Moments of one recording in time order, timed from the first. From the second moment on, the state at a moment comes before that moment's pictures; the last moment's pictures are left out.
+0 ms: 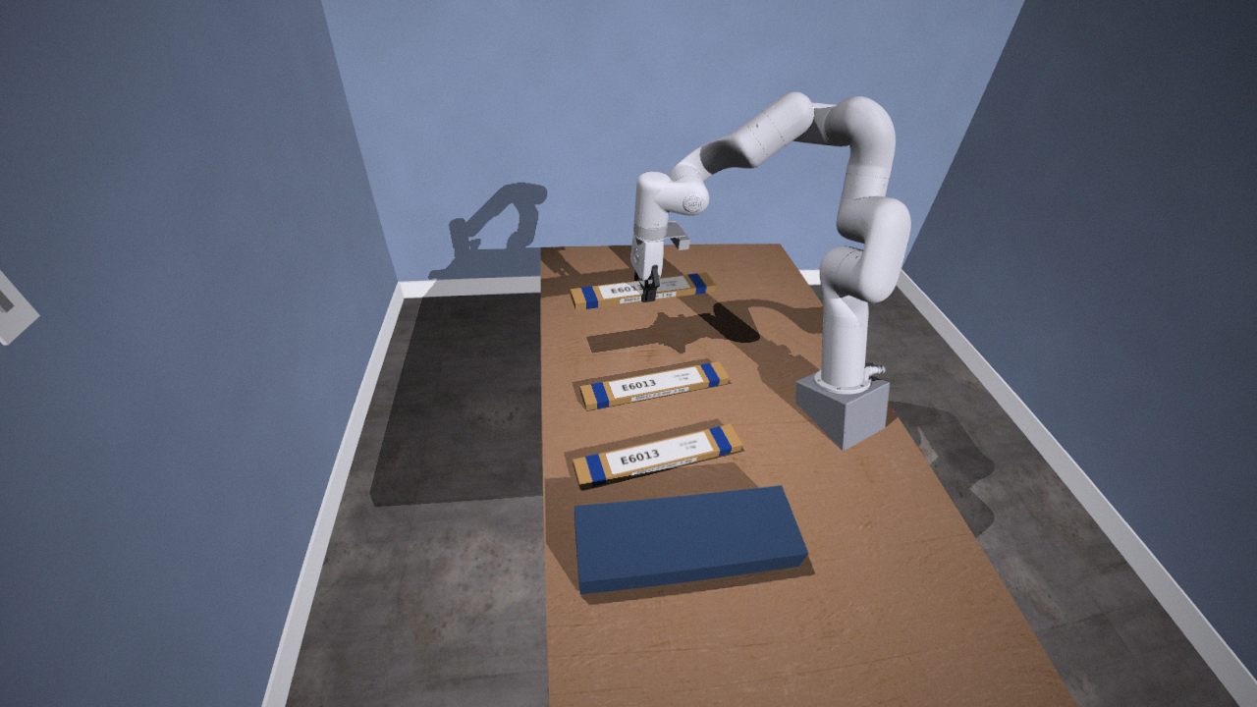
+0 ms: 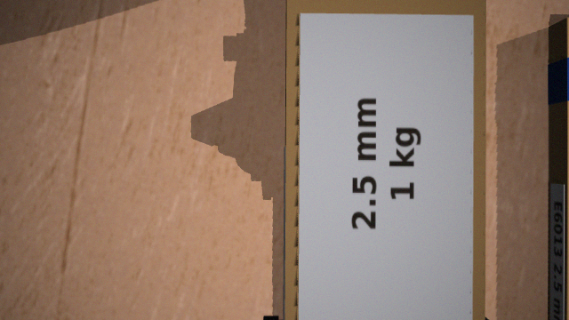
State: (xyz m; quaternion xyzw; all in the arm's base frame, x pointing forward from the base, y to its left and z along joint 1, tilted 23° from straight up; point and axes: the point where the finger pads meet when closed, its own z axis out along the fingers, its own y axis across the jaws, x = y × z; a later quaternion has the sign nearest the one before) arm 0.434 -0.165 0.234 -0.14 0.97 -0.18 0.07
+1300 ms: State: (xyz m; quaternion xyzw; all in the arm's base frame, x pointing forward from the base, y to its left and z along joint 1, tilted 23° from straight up) arm 0.441 -0.178 0.197 -0.14 0.97 -0.18 0.06
